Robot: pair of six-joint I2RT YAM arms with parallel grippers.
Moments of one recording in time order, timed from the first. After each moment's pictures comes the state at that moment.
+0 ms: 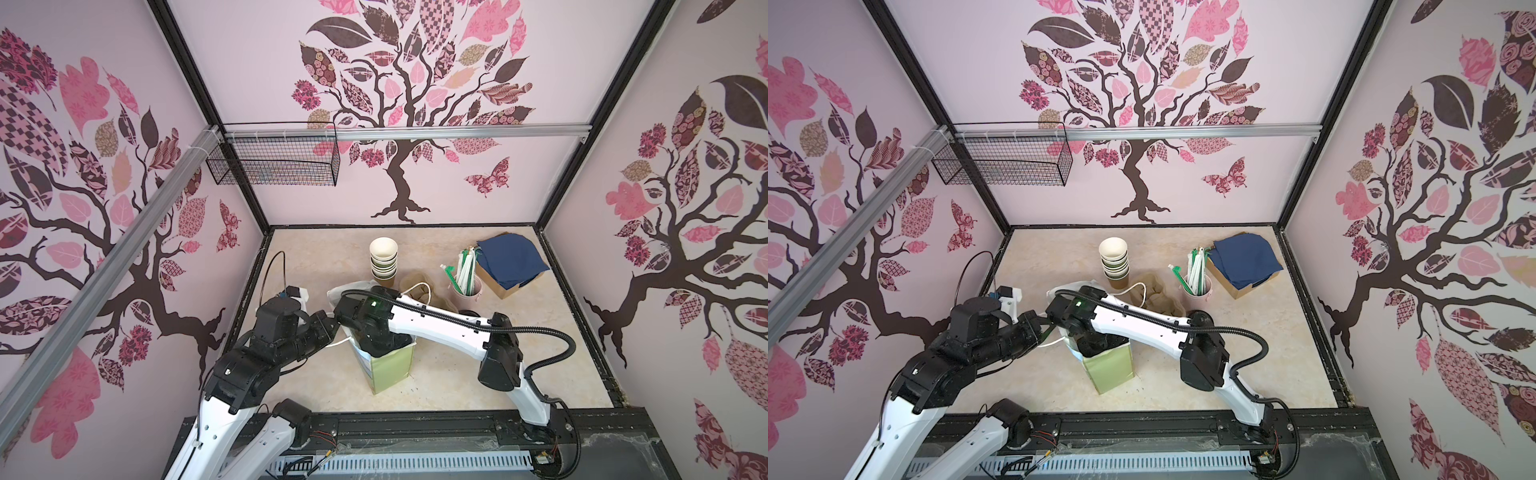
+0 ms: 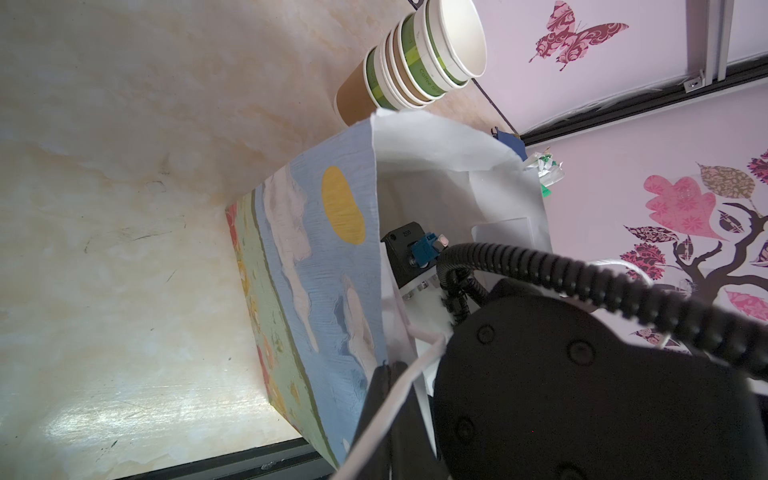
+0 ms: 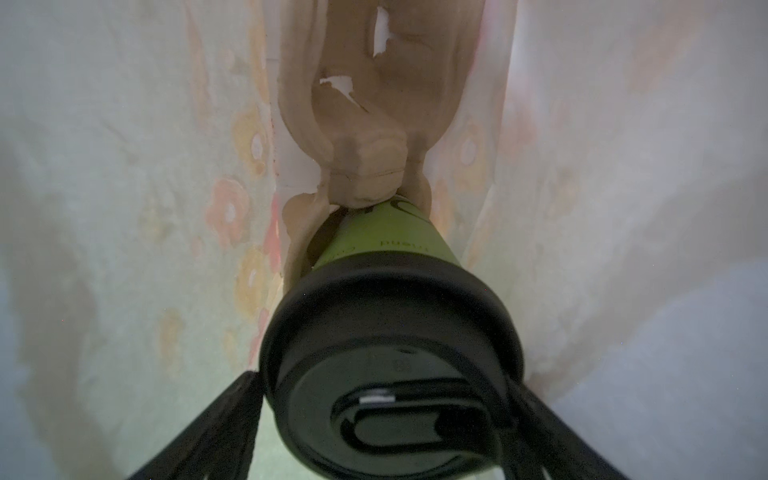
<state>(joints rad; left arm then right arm) -0.43 0.67 1.00 -0.99 0.15 -0.90 1.19 2.19 2.14 -1.52 0.03 0.63</state>
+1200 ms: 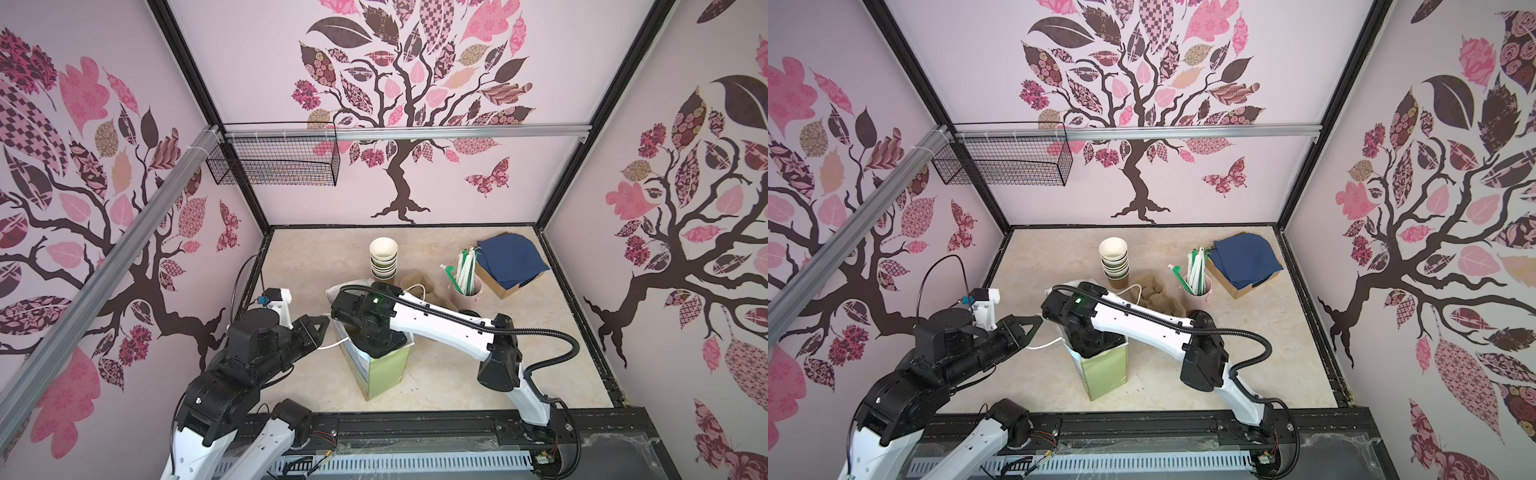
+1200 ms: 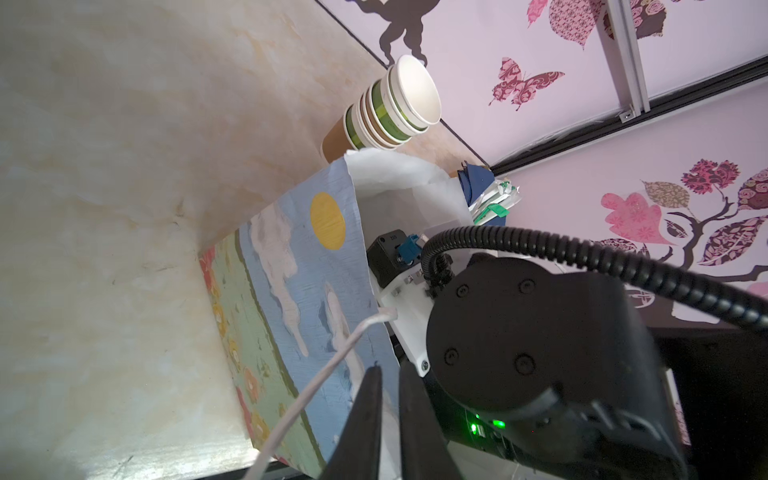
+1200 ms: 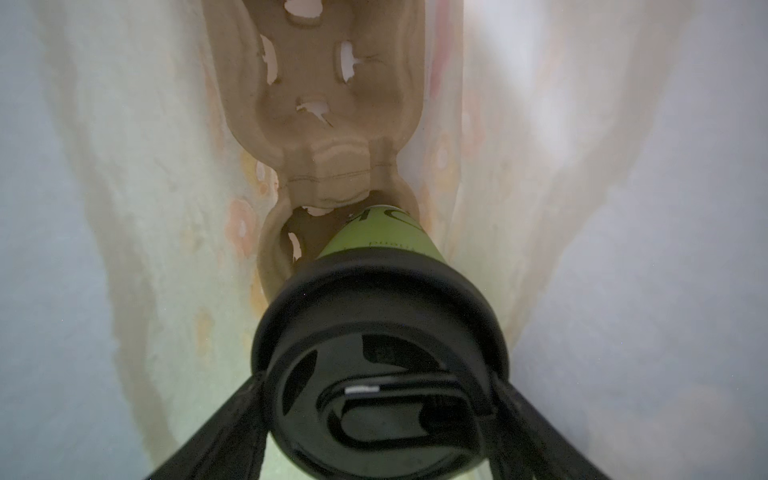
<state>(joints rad) -0.43 0.59 1.09 -1.04 0.07 -0.88 1.19 2.19 2.23 -1.53 0.00 0.66</state>
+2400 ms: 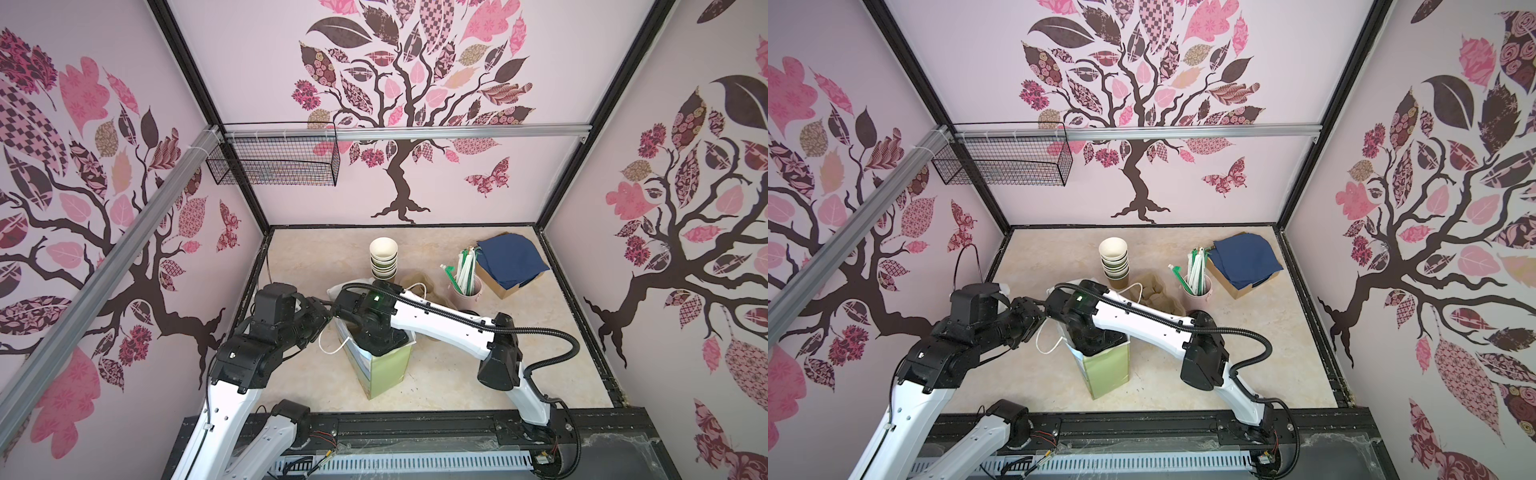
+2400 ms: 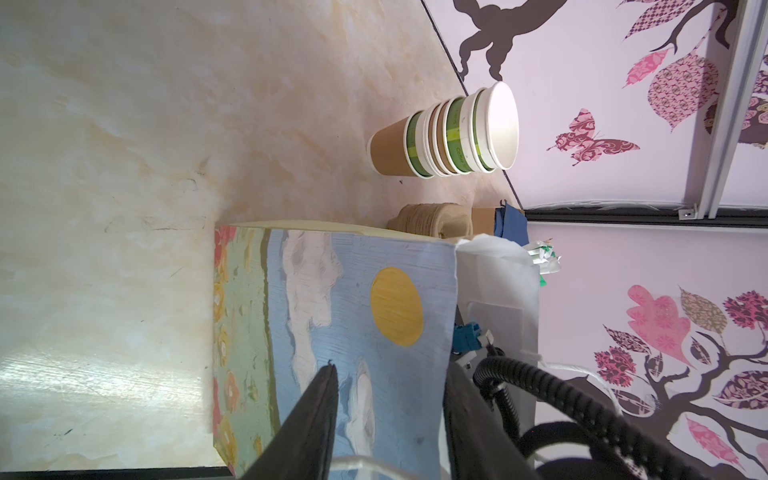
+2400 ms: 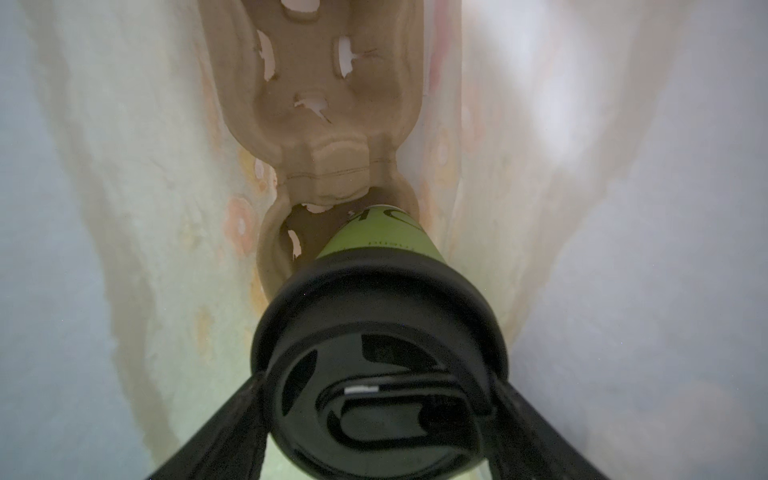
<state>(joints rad) -0.30 0.77 1.04 -0.97 0.16 -1.05 1.19 2.19 2.23 -1.55 0.00 0.66</state>
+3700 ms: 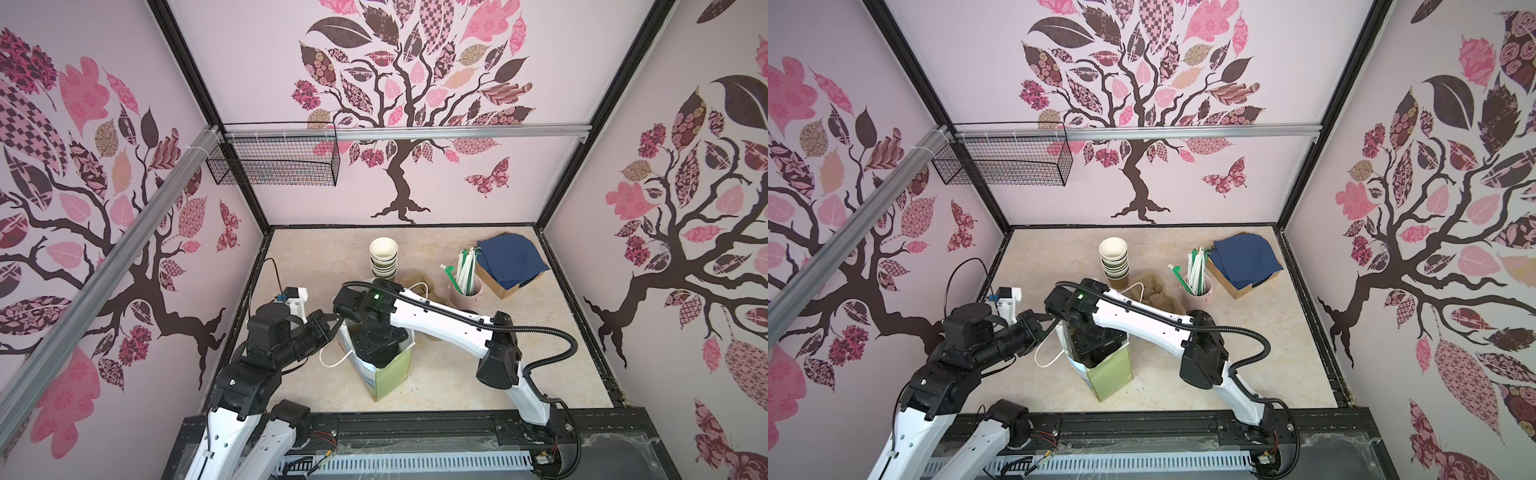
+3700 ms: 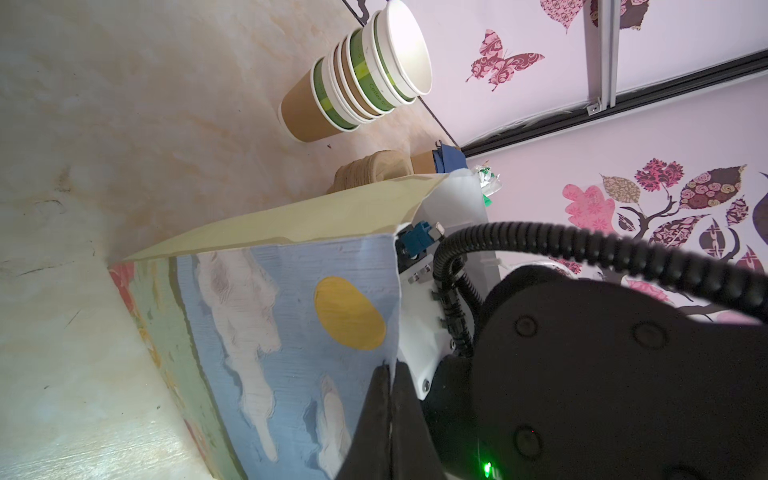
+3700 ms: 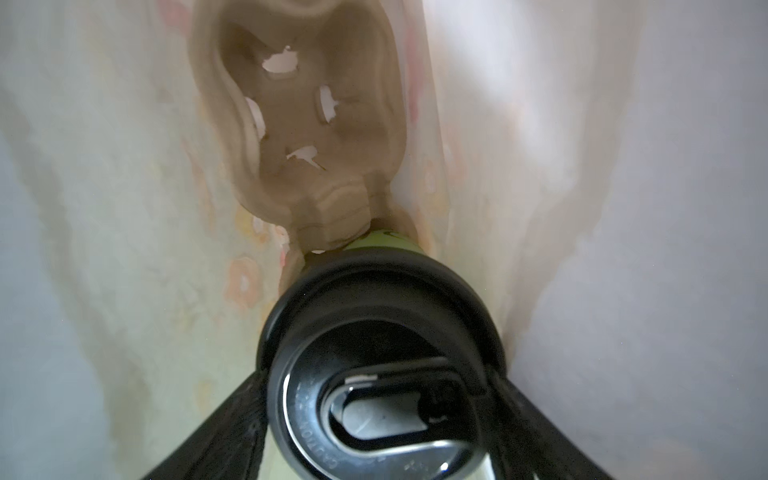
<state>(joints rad) -0.30 0.57 0.84 -0.78 0.36 -0.91 1.17 2.20 2.22 -1.51 0.03 0.69</state>
